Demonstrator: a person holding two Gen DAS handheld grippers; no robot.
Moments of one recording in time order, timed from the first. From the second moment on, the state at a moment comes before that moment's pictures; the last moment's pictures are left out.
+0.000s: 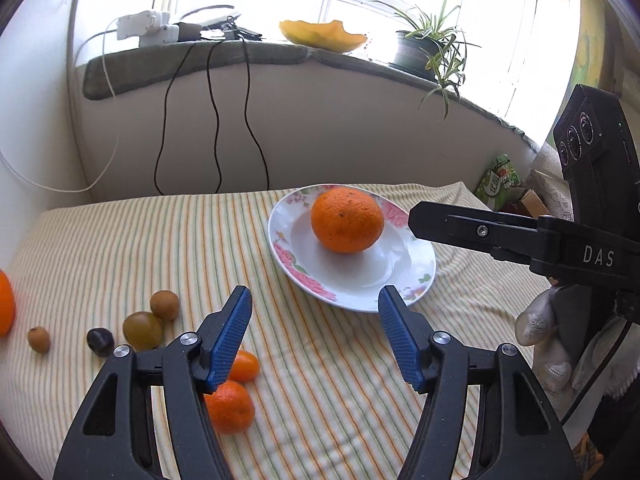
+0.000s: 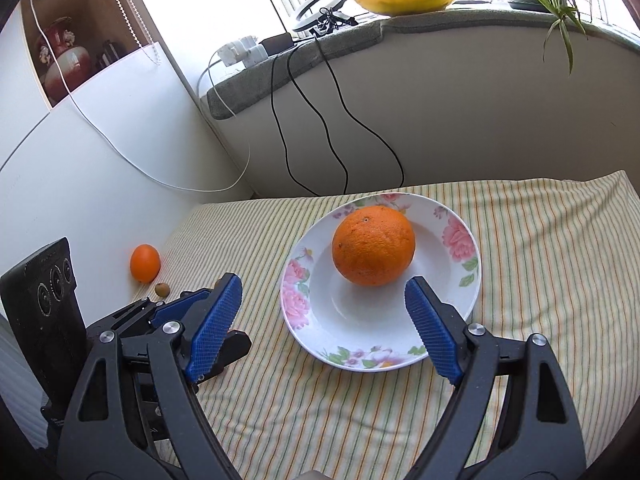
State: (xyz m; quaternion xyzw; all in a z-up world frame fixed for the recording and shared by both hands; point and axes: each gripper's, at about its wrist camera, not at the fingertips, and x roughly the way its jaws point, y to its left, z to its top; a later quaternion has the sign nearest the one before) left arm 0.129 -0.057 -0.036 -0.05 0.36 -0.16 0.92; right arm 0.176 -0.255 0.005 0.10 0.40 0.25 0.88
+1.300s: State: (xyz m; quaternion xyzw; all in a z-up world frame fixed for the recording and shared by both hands) left arm 0.106 0.082 -0.089 -0.12 0.39 -0.03 0.91; right arm 0.107 -0.122 -0.056 -0.05 0.46 0.35 0.82
